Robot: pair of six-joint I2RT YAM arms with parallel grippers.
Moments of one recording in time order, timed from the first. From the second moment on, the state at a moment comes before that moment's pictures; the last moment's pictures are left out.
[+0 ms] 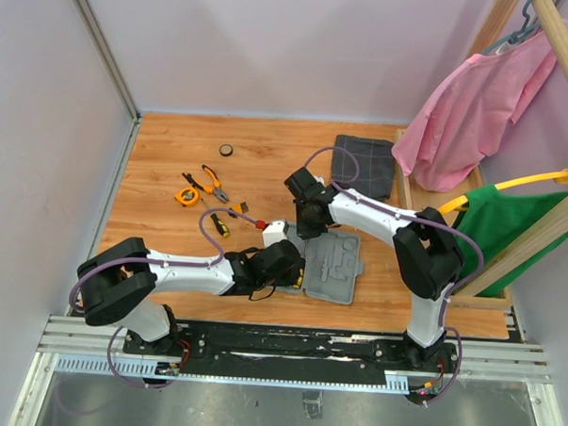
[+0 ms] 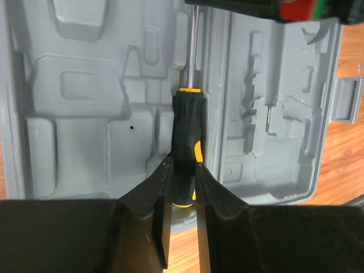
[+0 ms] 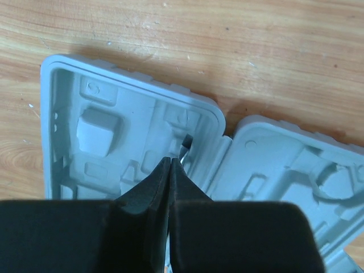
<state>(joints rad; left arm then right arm) -1.10 1.49 0.67 0.01 -0.36 -1.02 0.76 1.90 1.37 -0.66 0.11 0.62</state>
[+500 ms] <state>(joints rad) -1.10 1.48 0.66 0.01 -0.36 -1.02 0.77 1.86 1.34 -0.66 0.14 0.65</state>
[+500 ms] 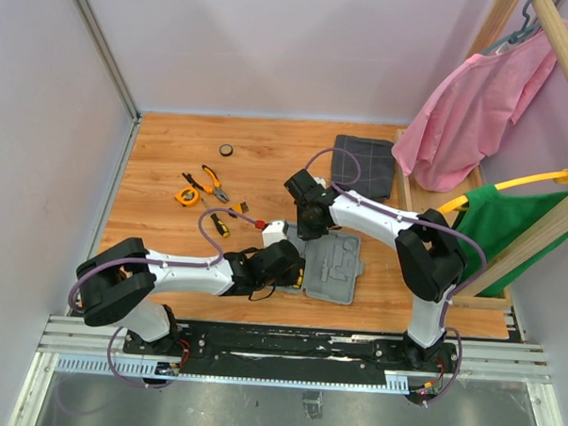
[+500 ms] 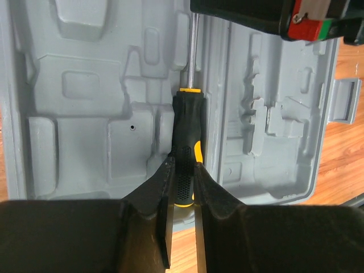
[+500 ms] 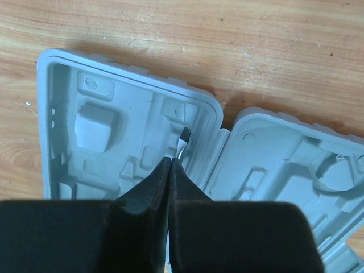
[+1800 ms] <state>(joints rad) -1.10 1.49 0.70 -0.03 -0.36 -0.95 0.77 1.94 1.37 -0.69 0.15 0.62</state>
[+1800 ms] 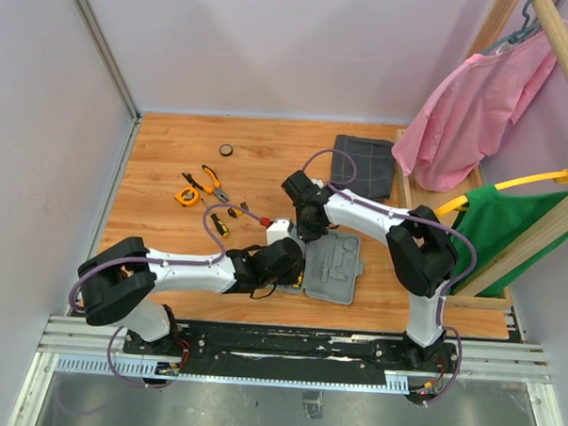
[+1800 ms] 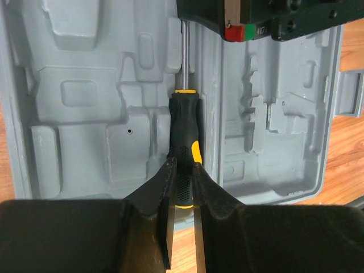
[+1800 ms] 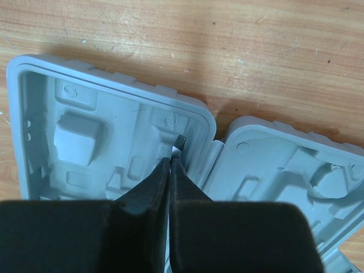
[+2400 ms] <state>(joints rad) -1.14 1.60 0.83 -0.09 -0.35 -0.91 0.76 1.95 1.33 -0.66 0.14 0.61</state>
